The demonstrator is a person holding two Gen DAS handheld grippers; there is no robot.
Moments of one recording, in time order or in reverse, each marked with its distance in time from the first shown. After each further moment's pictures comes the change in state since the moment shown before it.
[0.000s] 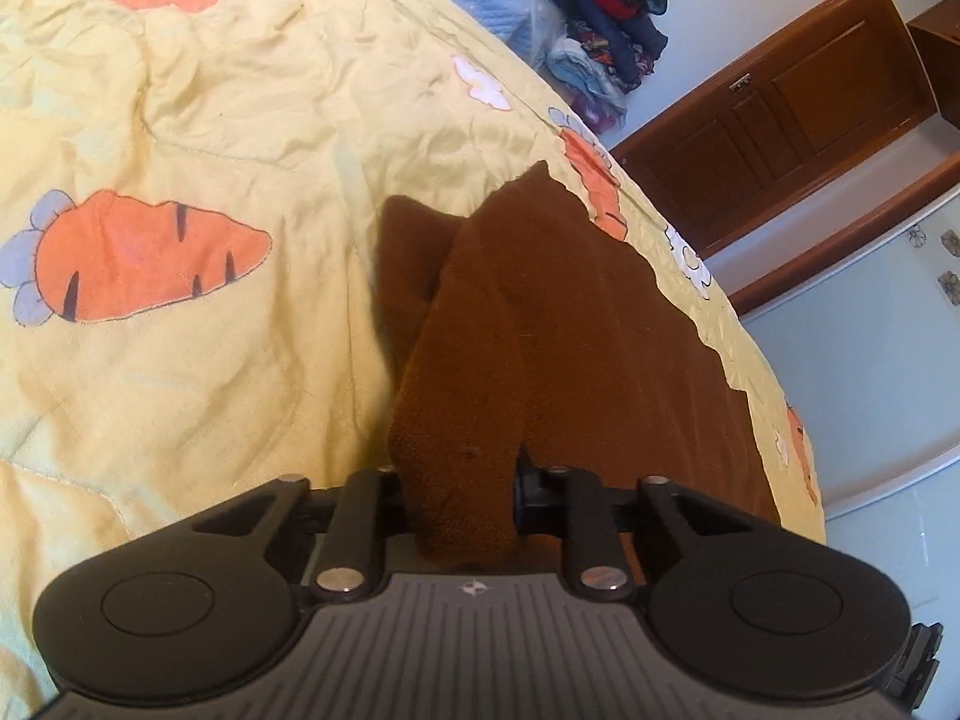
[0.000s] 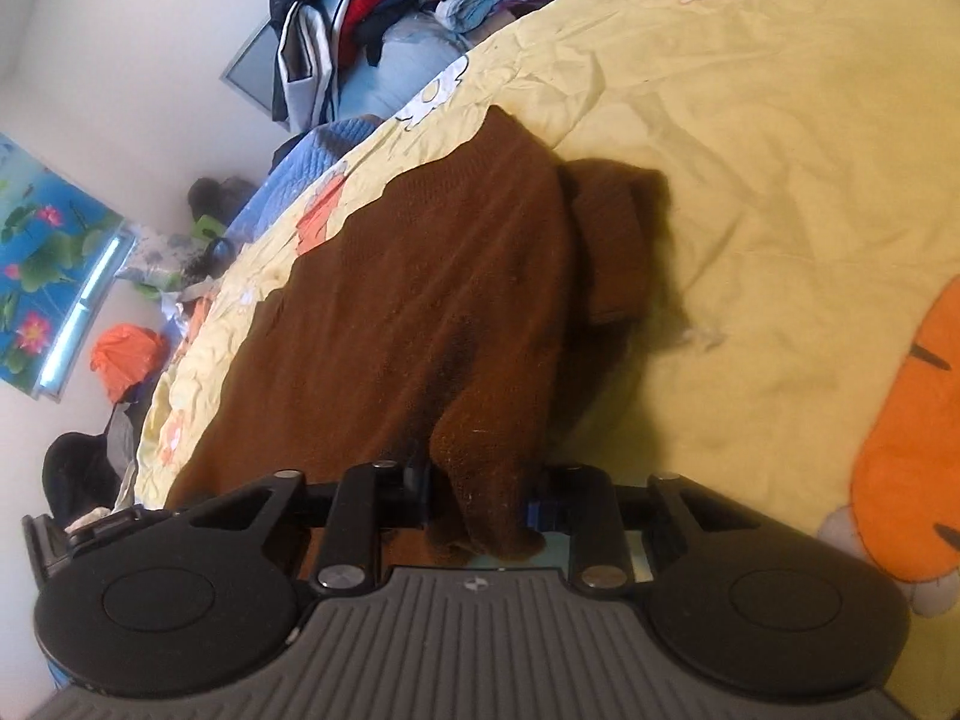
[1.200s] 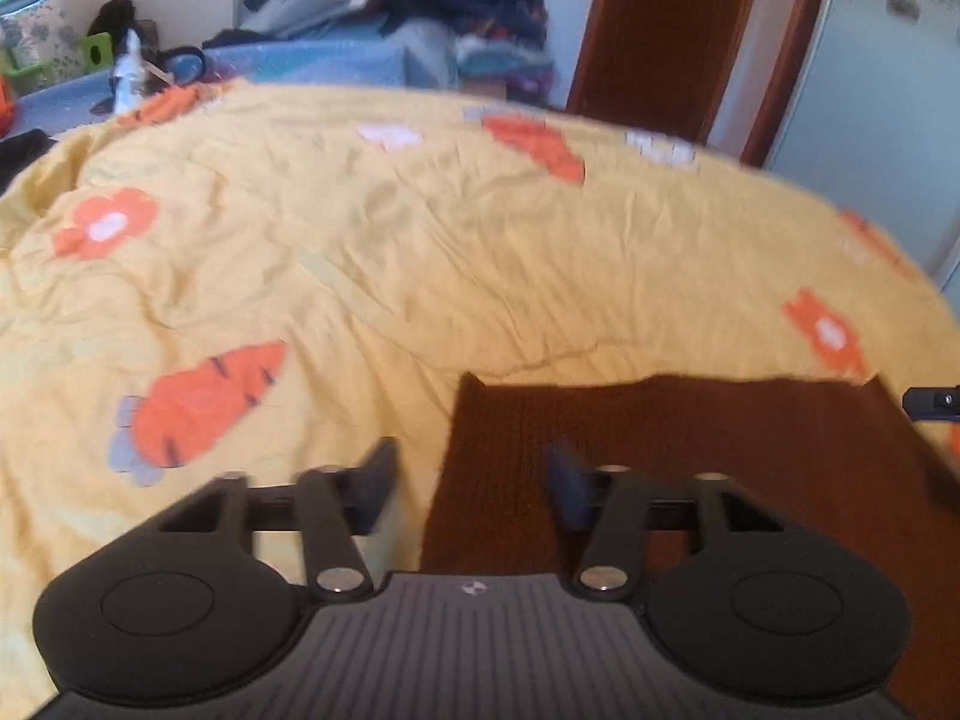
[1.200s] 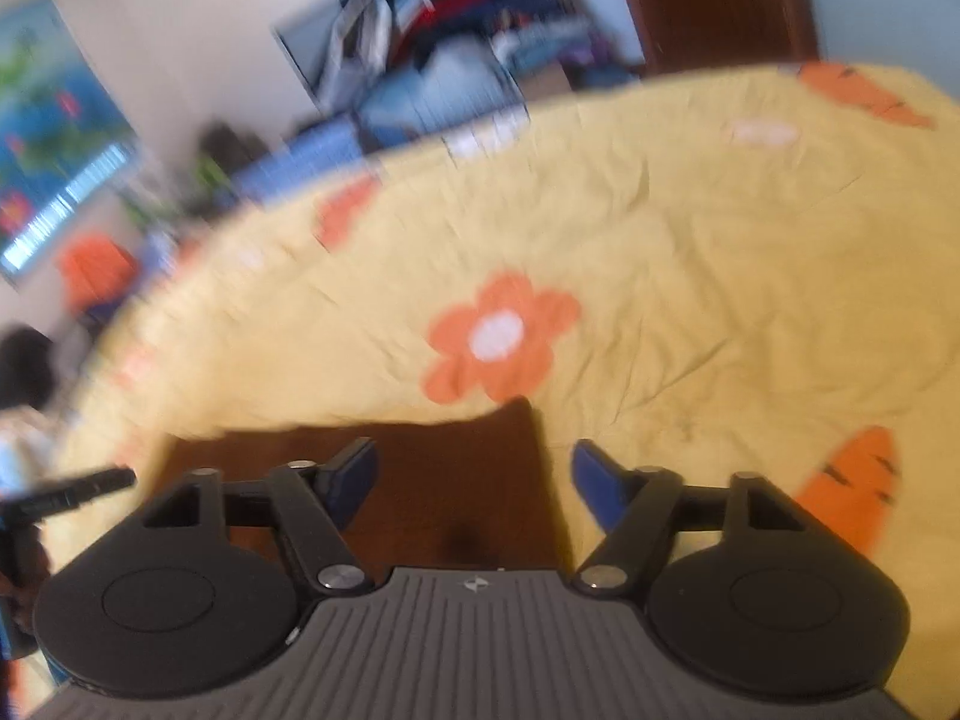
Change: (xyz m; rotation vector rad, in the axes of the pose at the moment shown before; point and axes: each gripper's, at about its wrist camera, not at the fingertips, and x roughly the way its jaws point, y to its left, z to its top) left arm -0.011 -0.046 -0.031 0.584 -0.030 0.243; right arm -0.032 0.039 0.001 -0.306 -0.035 -0.171
